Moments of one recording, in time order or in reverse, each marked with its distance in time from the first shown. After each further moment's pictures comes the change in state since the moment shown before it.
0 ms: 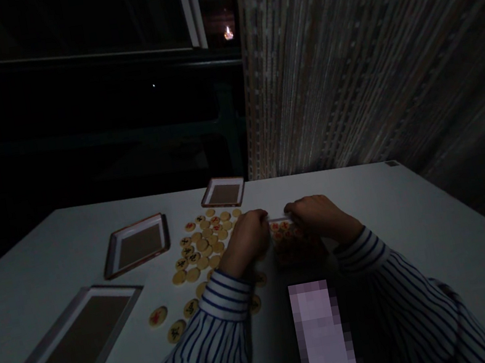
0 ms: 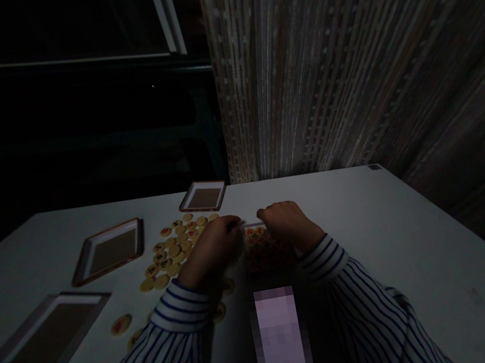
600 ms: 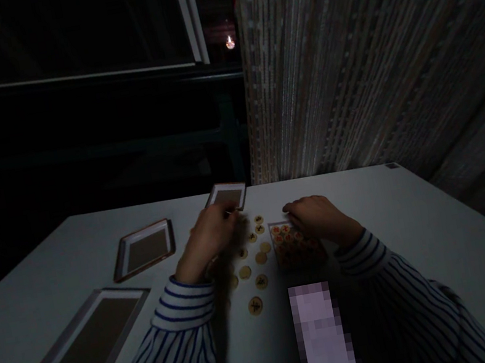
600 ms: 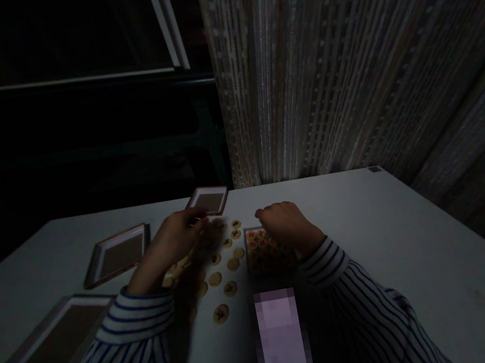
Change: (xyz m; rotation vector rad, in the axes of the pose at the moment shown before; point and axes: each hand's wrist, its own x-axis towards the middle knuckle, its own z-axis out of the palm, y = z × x) left_hand -0.009 -0.020 -0.060 0.077 0.142 0.034; right_hand -0.004 -0.003 -0.012 0.027 0.056 0.009
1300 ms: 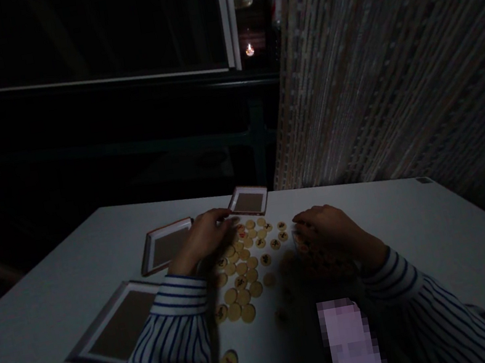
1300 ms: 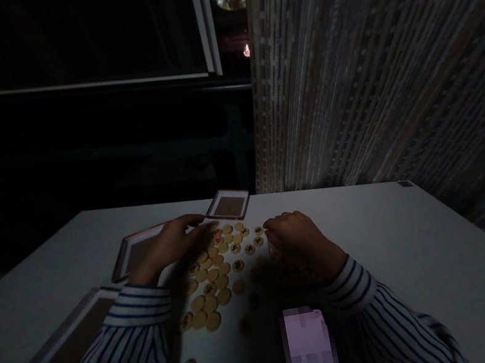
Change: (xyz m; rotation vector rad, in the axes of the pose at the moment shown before) left_hand 0.007 -0.096 -0.020 0.034 0.013 -0.006; right_hand 0.022 -0.028 -0.005 0.177 0.056 -0.028
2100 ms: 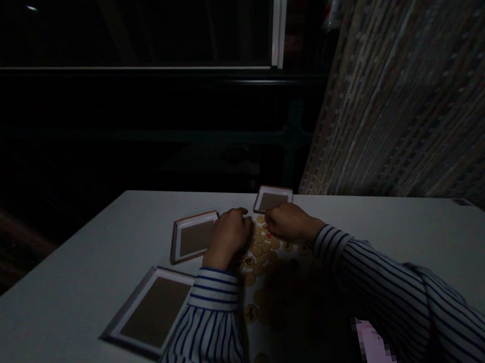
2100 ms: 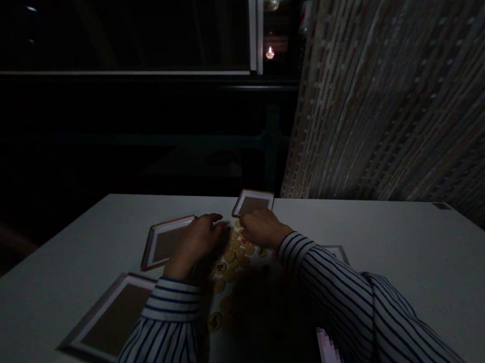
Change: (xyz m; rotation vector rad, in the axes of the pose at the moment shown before) left_hand -0.009 -0.008 -0.001 0.107 0.051 -0.159; right_hand 0.116 -0.077 0.030 -0.134 -0.162 -0.154
